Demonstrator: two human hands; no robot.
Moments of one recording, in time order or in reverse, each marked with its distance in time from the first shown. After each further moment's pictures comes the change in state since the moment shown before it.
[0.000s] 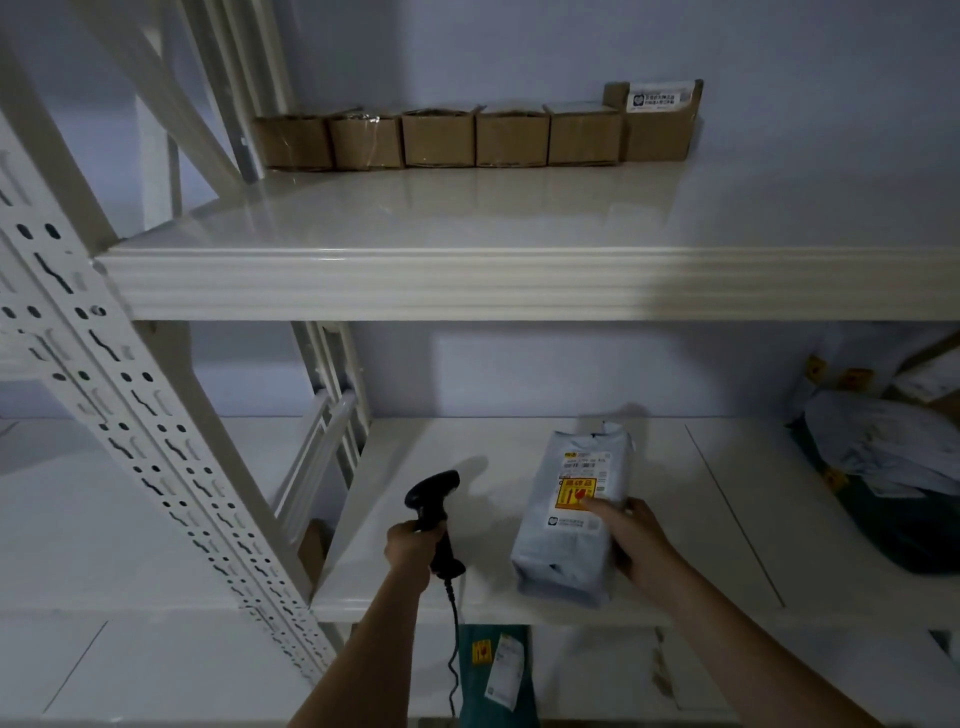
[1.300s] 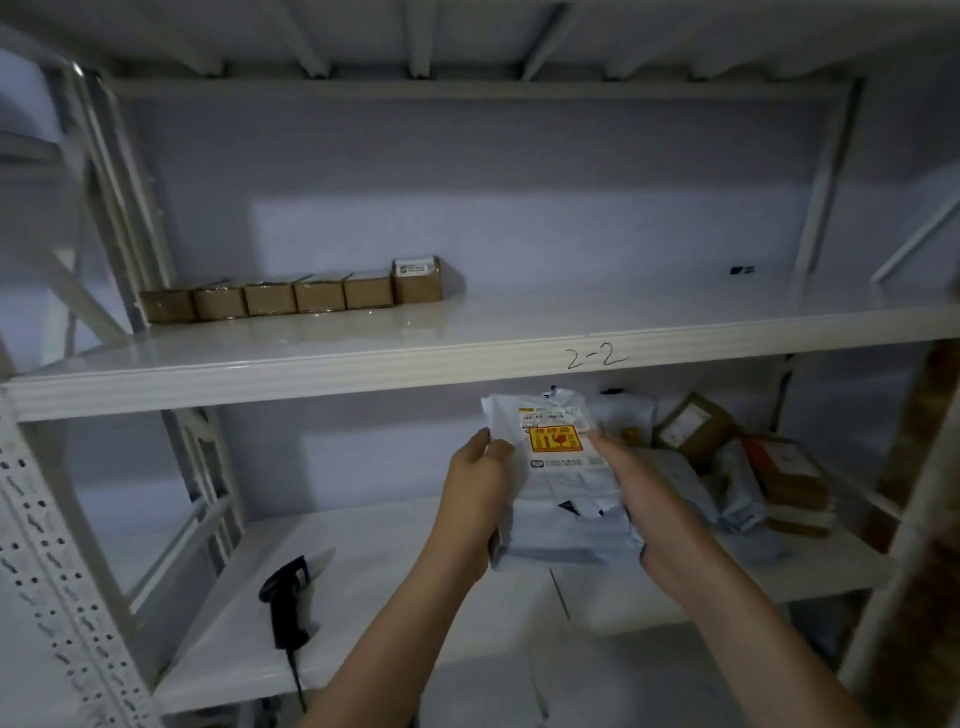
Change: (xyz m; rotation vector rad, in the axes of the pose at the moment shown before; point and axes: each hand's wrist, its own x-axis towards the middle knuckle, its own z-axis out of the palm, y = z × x) left_hand -0.471 0.143 0.131 -0.253 -0.567 0.626; right_hand -0.302 -0.185 -0.208 -0.101 -0.023 -0.497
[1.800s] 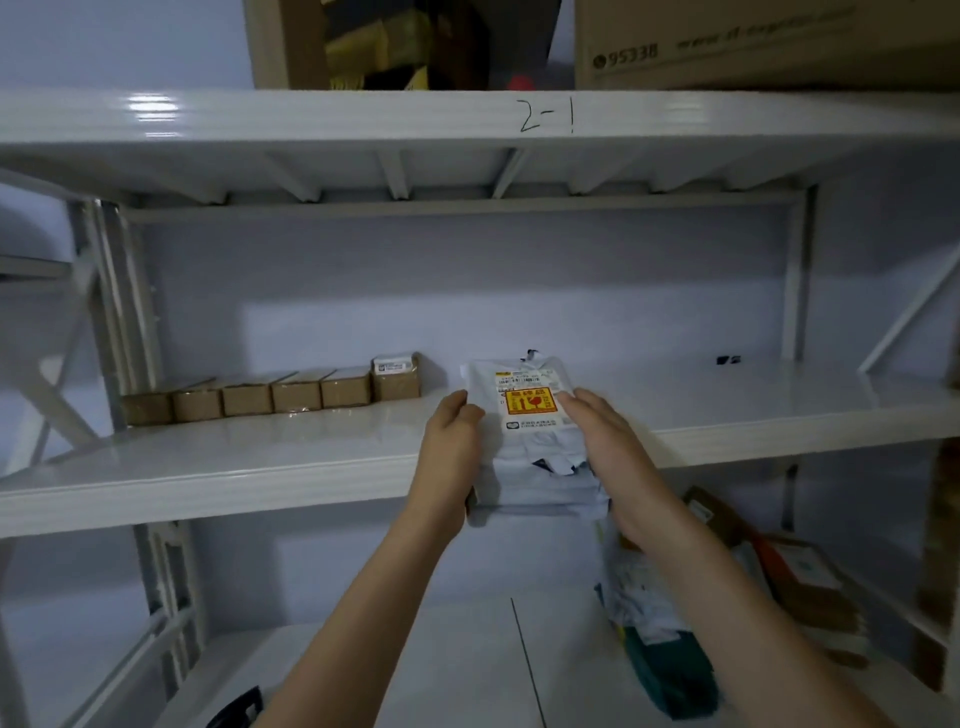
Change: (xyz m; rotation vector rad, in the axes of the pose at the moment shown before) left_hand 0.076 0.105 0.059 0.092 0.141 0.266; right_hand 0.096 -0.111 -0.029 -0.064 -0.009 -0.335
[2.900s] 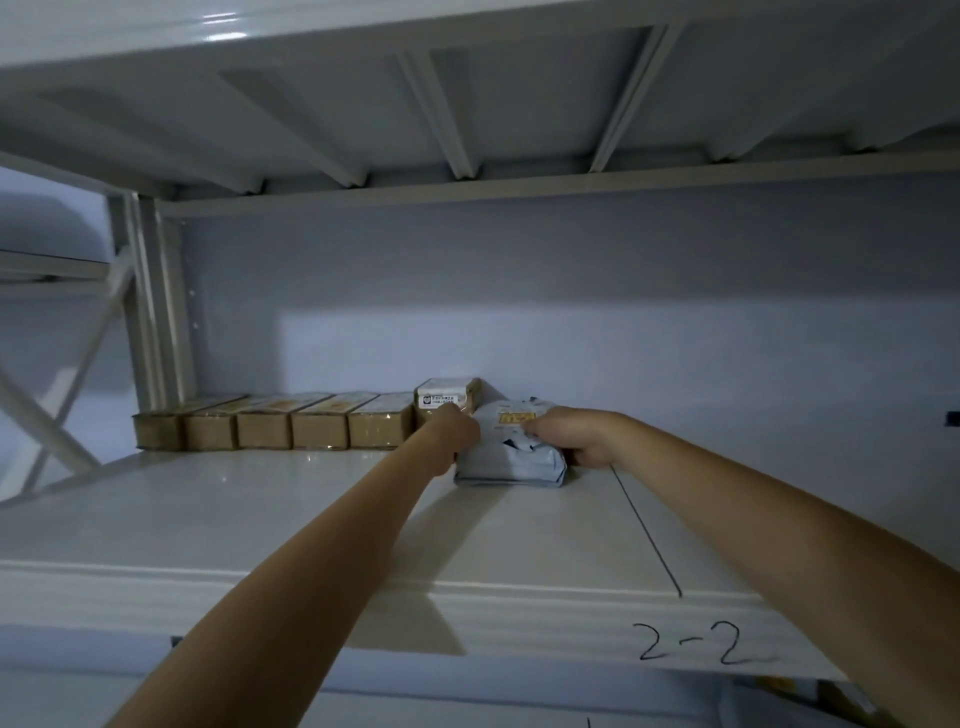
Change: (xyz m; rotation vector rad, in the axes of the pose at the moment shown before) left_hand 0.312 -0.071 -0.036 0.582 0.105 -0.243; right_hand 0.327 0.092 0.109 -0.389 -0.589 0.347
